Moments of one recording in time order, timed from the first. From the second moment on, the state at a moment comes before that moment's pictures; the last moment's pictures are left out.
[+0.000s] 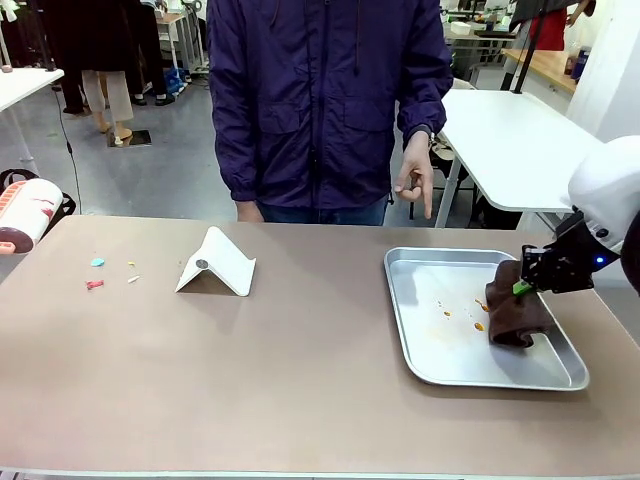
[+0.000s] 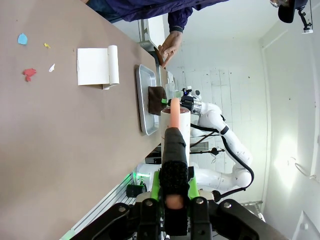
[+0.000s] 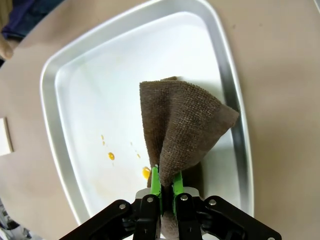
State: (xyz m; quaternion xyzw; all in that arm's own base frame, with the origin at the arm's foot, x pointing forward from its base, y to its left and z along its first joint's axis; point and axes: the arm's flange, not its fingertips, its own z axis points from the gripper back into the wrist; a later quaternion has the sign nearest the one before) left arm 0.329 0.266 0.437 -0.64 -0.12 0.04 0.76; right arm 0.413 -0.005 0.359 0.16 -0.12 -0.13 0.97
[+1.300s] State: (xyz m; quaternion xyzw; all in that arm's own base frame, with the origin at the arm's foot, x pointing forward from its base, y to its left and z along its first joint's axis) left arm 0.329 0.266 0.437 -0.64 -0.12 0.04 0.76; right arm 0.453 0.062 0.317 0.27 -0.04 -0.08 0.96
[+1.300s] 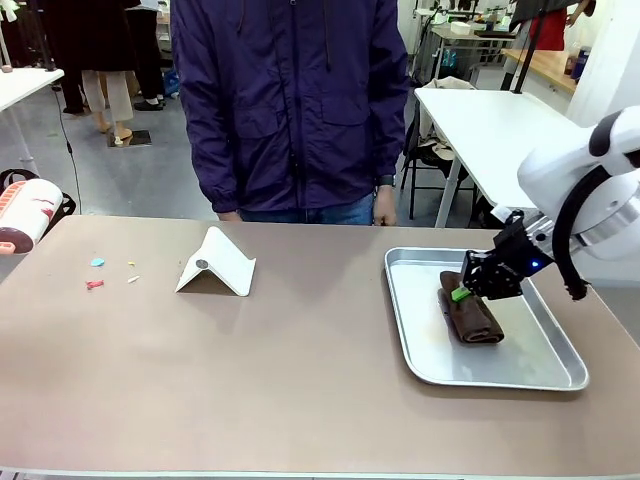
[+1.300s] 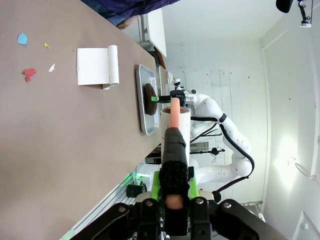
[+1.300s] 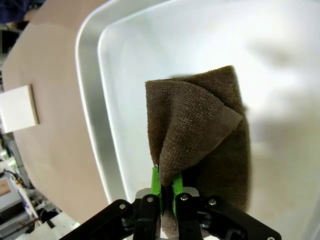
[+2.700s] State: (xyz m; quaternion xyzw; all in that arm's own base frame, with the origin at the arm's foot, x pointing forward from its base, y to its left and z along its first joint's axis) left arm 0.329 0.266 0.437 -0.64 -0.12 0.04 0.76; right arm 0.467 0.110 0.307 0.19 -0.03 -0.01 0.98
